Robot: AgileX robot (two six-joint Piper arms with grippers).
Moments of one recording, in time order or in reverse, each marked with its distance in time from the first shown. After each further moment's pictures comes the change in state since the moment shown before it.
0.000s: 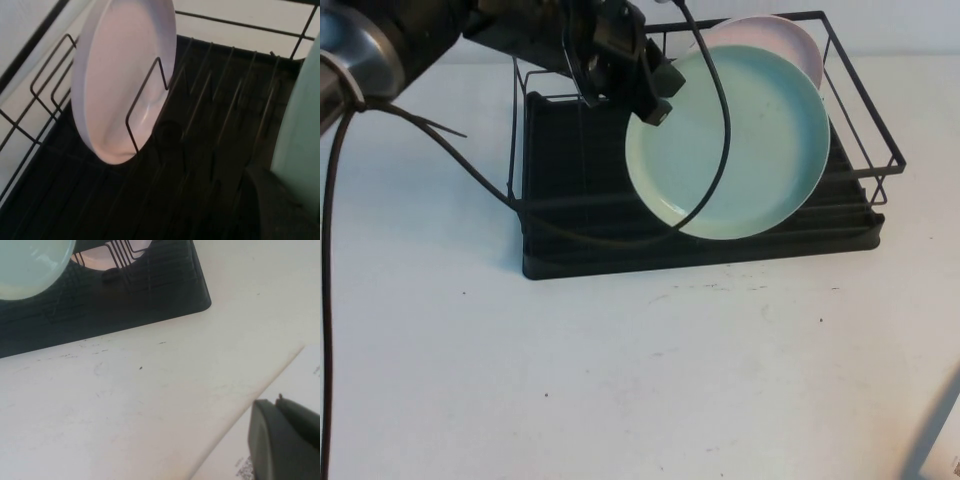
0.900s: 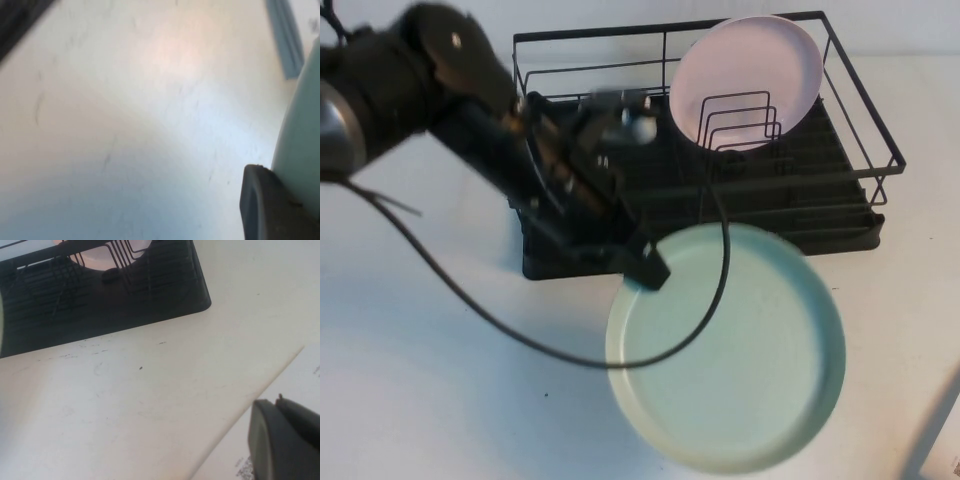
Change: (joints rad) right arm 0.000 0.000 0.000 0.000 0.002 0.000; left arm 0.000 -0.151 0.361 -0.099 0.397 -0.339
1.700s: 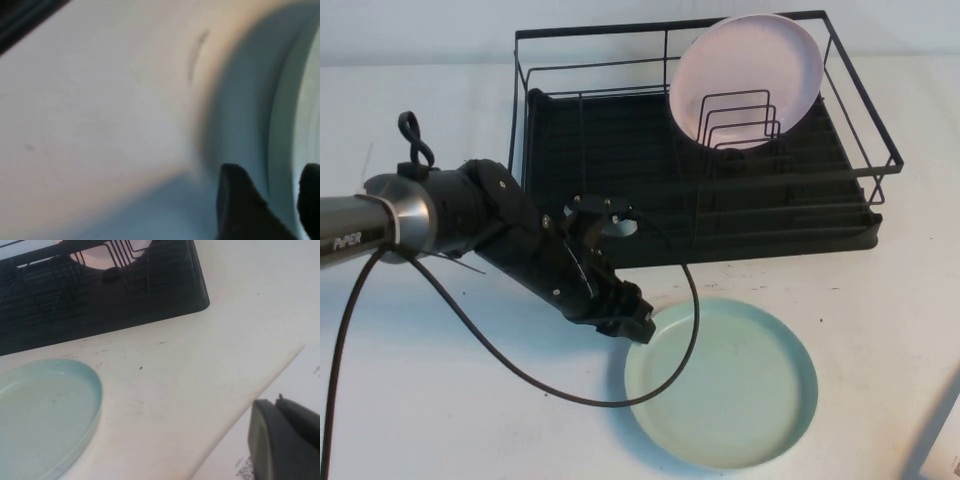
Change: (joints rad) right arm 0.000 0.000 0.000 0.000 0.000 0.000; left arm 0.019 0.179 0.273 -0.102 -0.425 0.112
